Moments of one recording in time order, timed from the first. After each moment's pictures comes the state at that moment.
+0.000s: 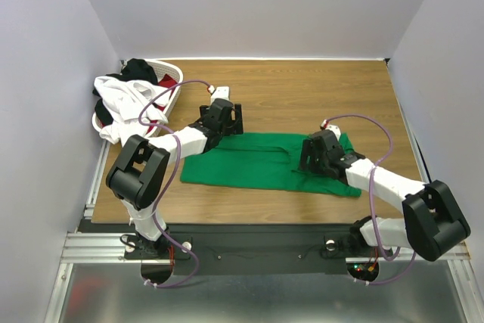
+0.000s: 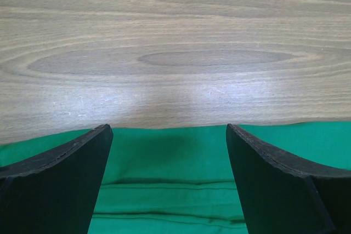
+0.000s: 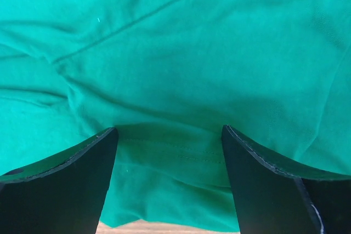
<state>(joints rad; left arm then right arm) -0.57 1.72 0.99 0.09 -0.31 -0.41 0.49 1.26 0.59 -0.26 0.27 0.59</state>
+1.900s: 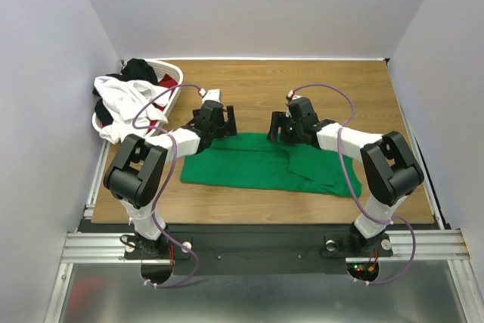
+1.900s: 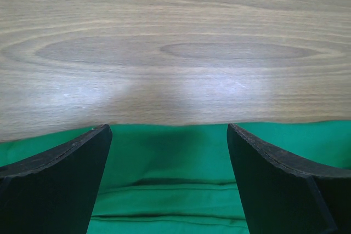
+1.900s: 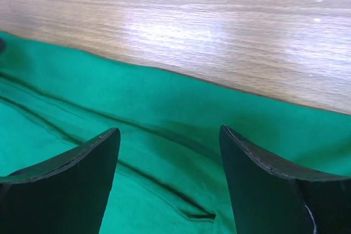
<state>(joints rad) -0.49 1.72 0.92 0.14 -0.22 -0.43 0.49 1.73 1.02 -0.08 -0.03 0.48</state>
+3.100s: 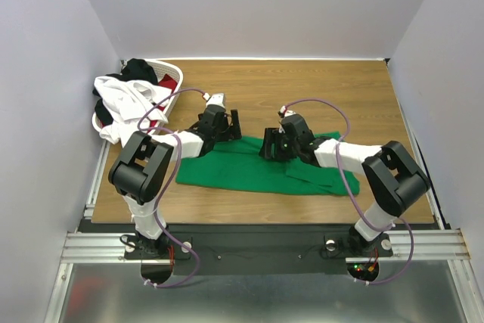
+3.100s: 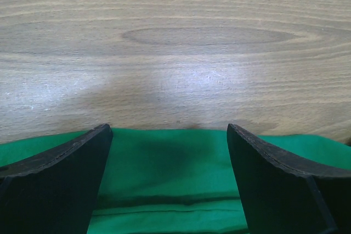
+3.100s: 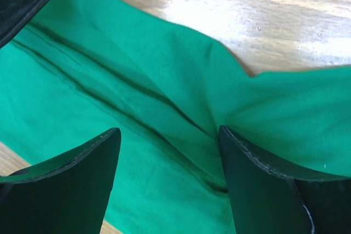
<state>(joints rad) -0.50 1.77 0.89 0.24 -0.14 -0.47 0.61 1.65 0.85 0.03 -0.09 0.55</state>
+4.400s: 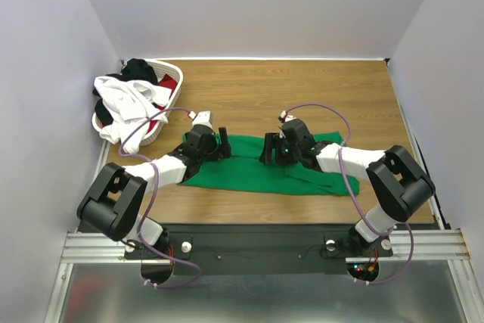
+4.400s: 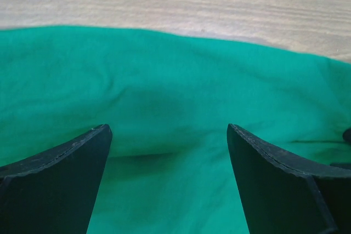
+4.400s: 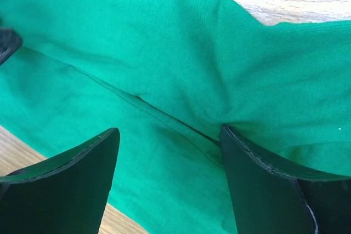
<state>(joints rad) -0.53 1.45 0.60 0.21 -0.16 -0.52 0.64 1.59 0.79 0.02 -0.06 0.57</state>
